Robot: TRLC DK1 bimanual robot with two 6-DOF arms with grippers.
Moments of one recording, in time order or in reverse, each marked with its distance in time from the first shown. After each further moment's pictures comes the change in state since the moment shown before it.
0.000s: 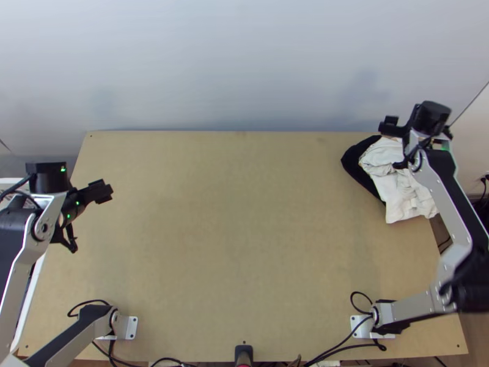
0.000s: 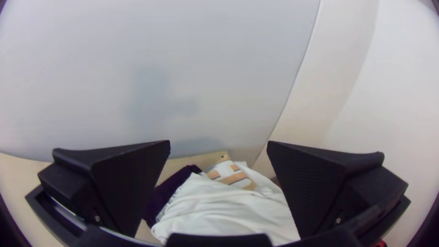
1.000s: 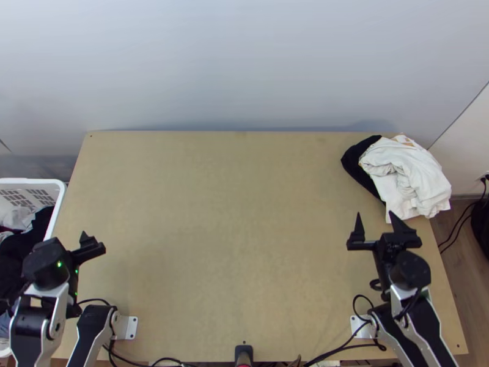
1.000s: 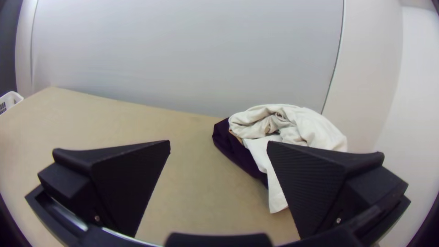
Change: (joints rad) left arm 0.007 -0.695 -0.579 0.186 -0.182 0.198; right arm 0.388 -1.274 -1.167 0.112 -0.007 -0.058
